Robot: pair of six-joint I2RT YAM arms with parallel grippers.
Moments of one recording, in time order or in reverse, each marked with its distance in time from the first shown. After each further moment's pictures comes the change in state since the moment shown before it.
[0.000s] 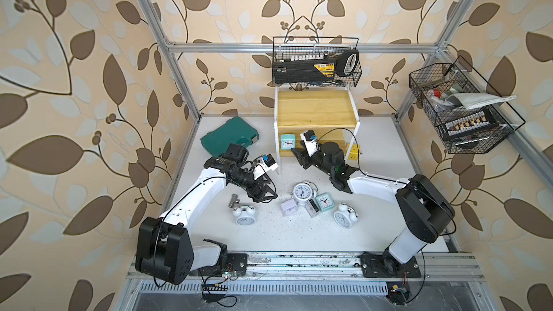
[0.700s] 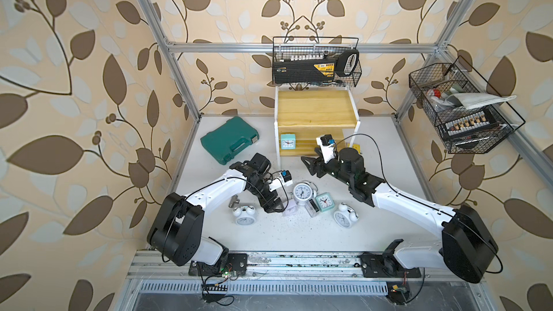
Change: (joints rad) left arm -0.233 0.162 -0.071 0.137 -0.248 -0.119; right arm 0.001 -0.348 -0.169 -0.236 -0.008 0.143
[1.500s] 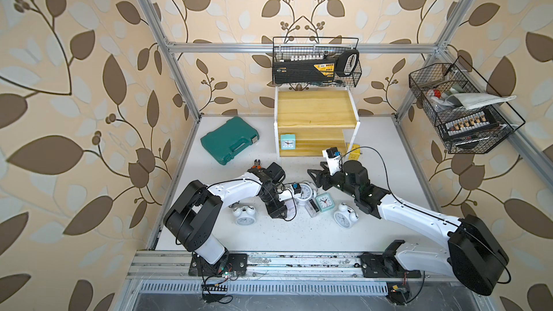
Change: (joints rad) left arm -0.143 0.114 -0.012 0.063 -0.143 -0.026; right arm 0.002 -0.083 -0.157 -0.002 -0.007 0.070
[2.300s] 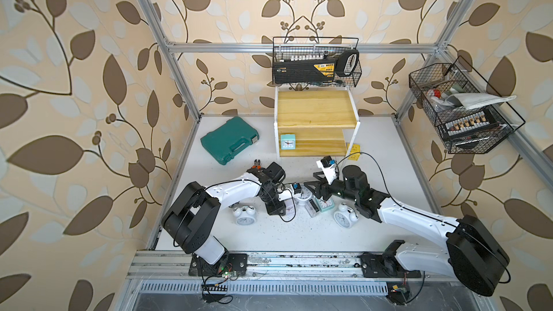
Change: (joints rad) left arm -0.006 -0.036 0.000 -0.011 -0.030 0.040; right arm 0.012 0.004 -0.058 0.012 -0.232 -0.058
